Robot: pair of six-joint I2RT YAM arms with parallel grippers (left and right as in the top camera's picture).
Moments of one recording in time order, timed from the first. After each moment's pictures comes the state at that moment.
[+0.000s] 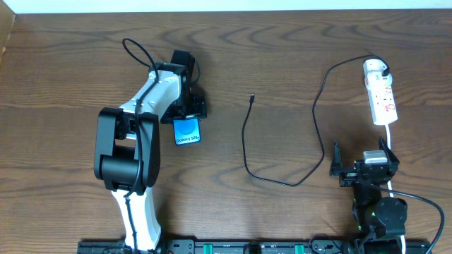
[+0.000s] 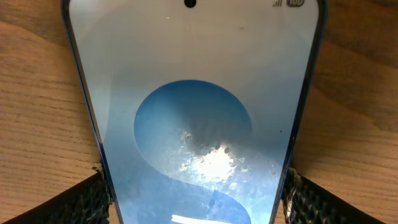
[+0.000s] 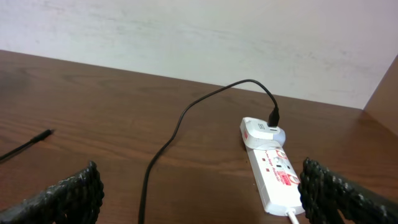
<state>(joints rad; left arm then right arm) -0.18 2.10 1.45 -0.92 0.00 -0.33 0.09 0.01 0.01 -0.06 0.07 -0.14</state>
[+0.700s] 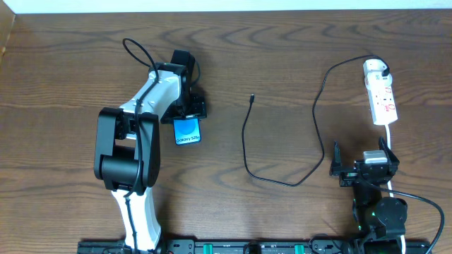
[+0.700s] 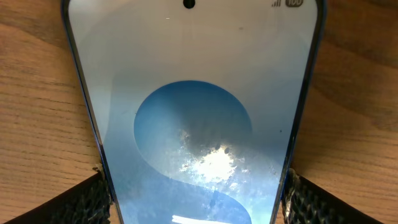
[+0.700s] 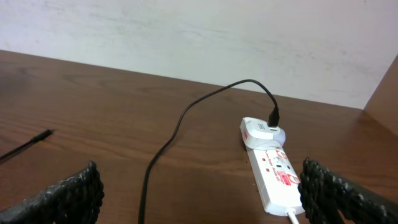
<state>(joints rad) -0.18 2.10 1.45 -0.91 0.00 -0.33 0.09 0.01 0.01 -0.06 0.07 -0.14</state>
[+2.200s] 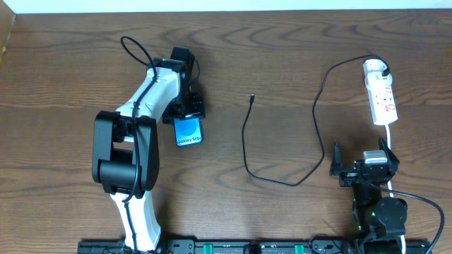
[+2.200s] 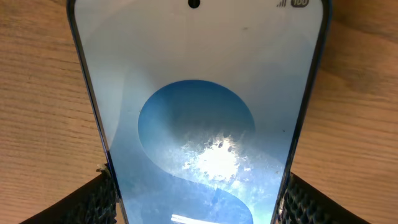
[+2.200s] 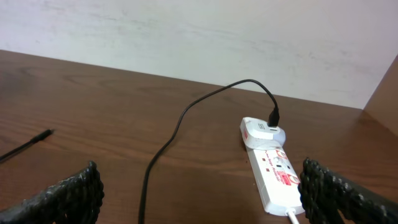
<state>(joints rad) -0.19 2.06 1.48 -1.01 0.03 -0.35 0.09 0.01 0.01 -0.06 0.07 -0.14</state>
